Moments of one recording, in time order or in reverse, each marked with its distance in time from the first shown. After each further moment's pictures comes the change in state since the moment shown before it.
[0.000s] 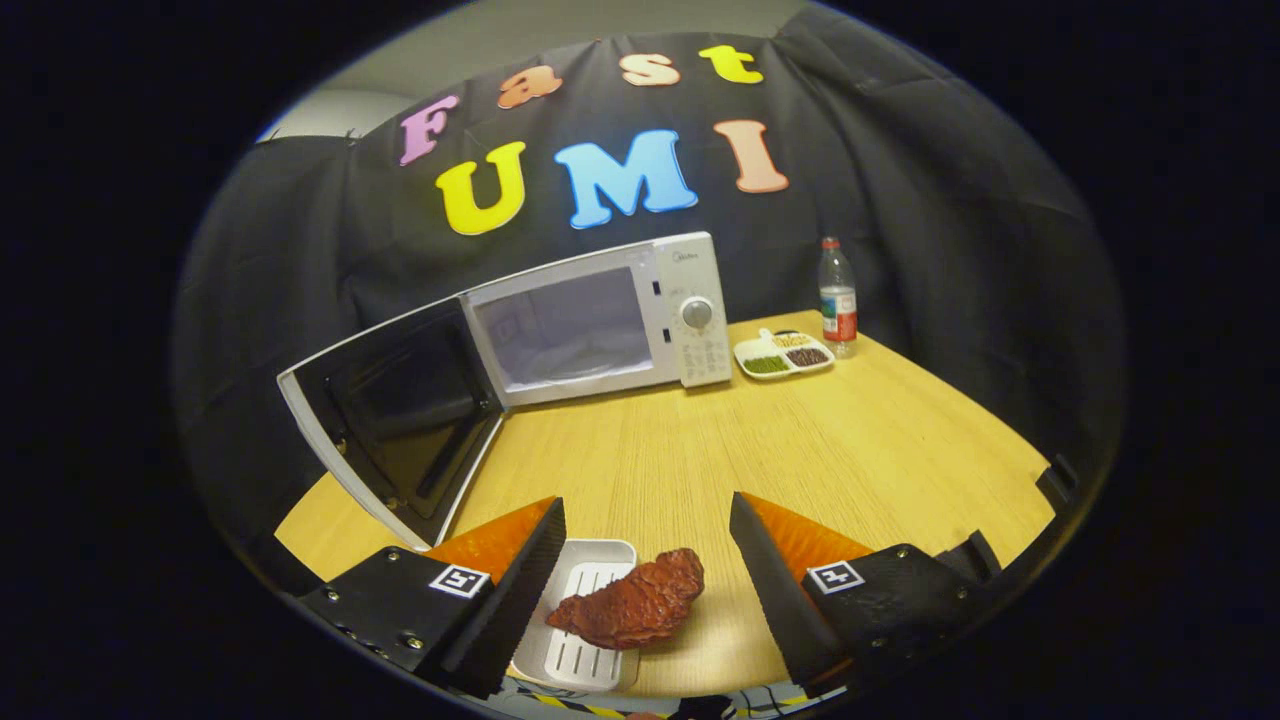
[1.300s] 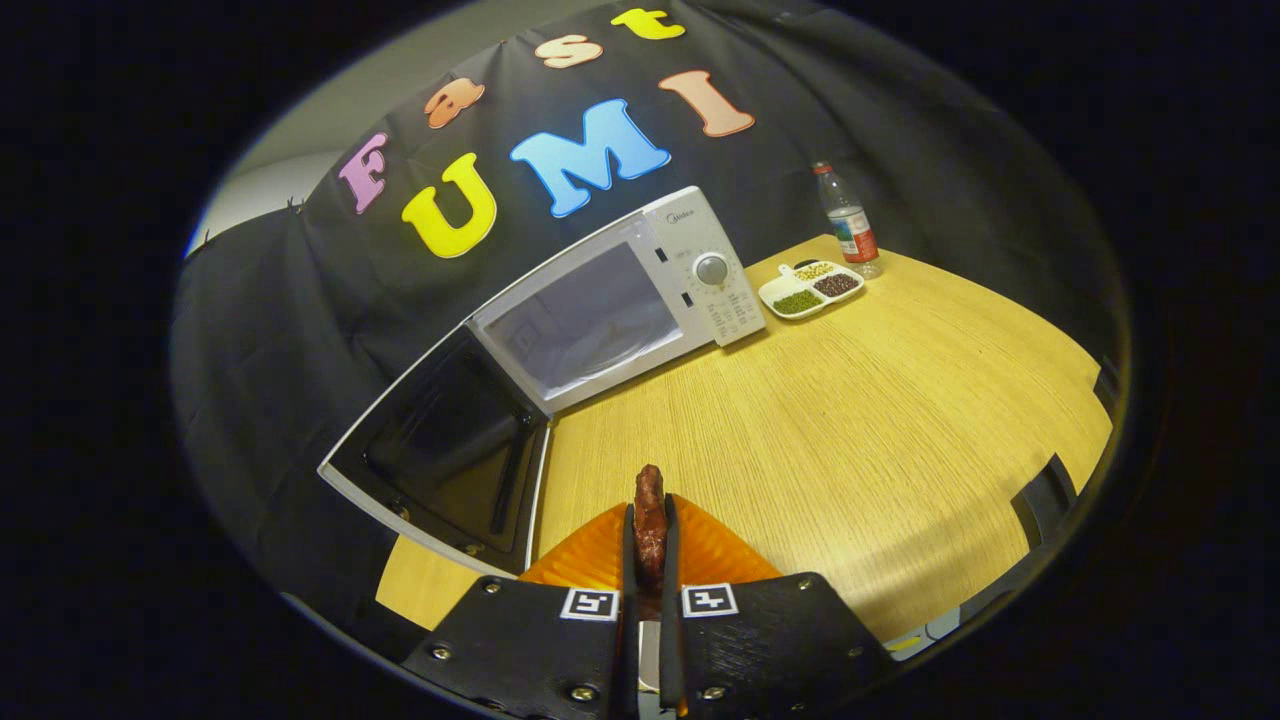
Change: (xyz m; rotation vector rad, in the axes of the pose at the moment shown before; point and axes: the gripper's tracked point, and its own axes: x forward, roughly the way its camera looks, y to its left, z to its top) arm 0.006 0.047 0.022 0.242 0.081 0.131
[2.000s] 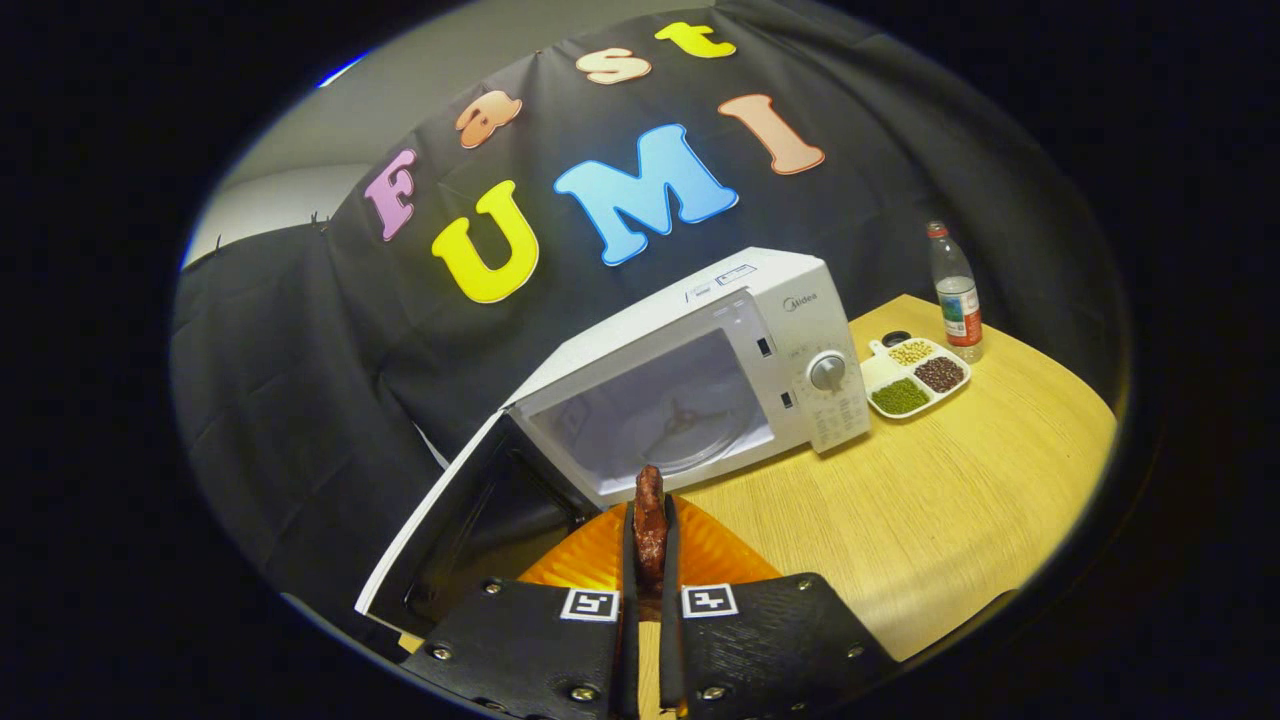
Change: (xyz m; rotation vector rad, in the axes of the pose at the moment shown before) arm 0.096 0.076 0.105 -0.035 -0.118 0.089
